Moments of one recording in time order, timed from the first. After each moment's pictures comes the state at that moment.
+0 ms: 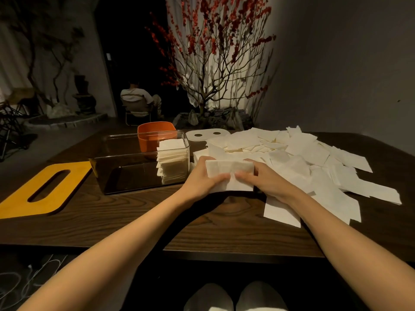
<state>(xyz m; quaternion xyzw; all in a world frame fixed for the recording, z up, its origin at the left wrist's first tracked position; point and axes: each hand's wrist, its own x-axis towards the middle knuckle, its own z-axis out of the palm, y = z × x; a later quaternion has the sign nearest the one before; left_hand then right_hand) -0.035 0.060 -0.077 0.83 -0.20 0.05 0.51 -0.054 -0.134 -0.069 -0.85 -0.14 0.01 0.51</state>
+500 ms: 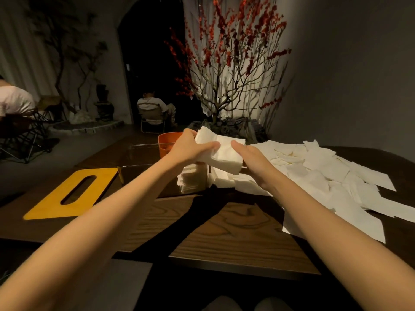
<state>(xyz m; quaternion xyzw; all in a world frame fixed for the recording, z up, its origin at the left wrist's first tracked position) -0.025 0.115 0.020 0.87 -0.07 0.13 0.47 -0.033 -0.057 -0.007 -0.78 -0.07 -0.01 0.62</state>
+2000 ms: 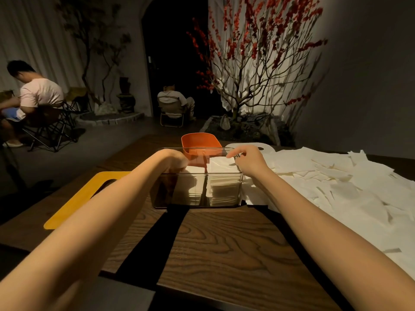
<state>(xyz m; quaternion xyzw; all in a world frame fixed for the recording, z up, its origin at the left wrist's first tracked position) 0.034 0.201 0.029 0.93 0.15 -0.14 0.30 0.047 0.017 -0.007 -0.87 -0.05 -0.11 0.48</state>
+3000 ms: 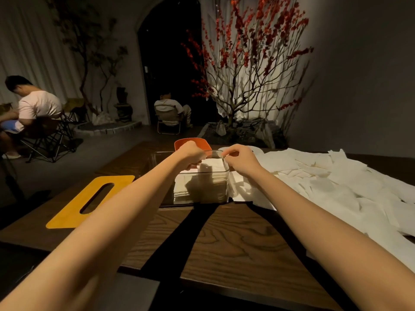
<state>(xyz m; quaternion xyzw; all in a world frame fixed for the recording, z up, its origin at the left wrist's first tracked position) 0.030 0.148 0.032 0.93 0.07 0.00 0.37 0.023 -0.002 0.004 -0.85 -0.09 -0.10 0.51</state>
